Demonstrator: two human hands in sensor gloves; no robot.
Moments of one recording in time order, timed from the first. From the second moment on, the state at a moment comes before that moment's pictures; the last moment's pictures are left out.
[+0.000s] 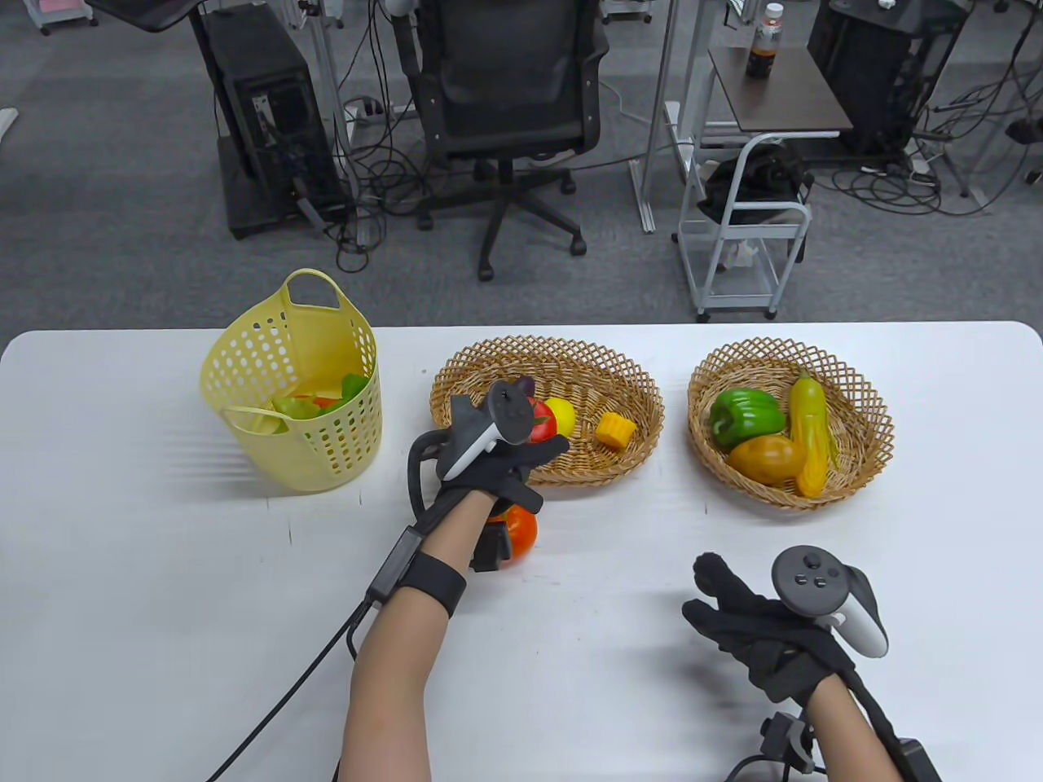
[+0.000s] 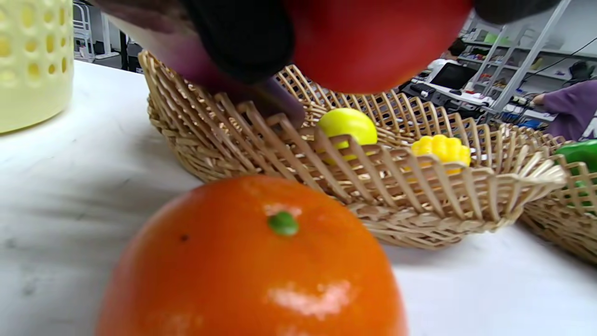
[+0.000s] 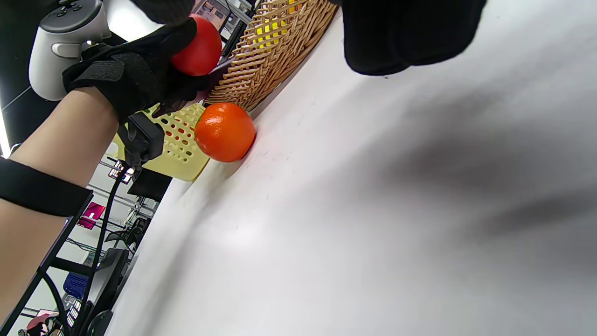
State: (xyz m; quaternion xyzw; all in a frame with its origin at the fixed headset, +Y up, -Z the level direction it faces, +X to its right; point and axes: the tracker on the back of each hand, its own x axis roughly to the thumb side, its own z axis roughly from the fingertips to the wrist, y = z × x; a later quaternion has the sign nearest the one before) left_hand -0.085 -0.683 -0.474 -0.13 -0.02 0.10 0.99; right_hand 0.231 -0.749 -0.297 0.14 0.22 0.86 0.44
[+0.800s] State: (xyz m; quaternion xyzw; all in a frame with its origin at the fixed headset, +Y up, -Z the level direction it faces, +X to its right) left_hand -0.101 -0.701 -0.415 -0.12 -0.14 0.04 0.98; right_hand 0.227 -0.749 -0.294 0.15 0.23 0.86 0.43
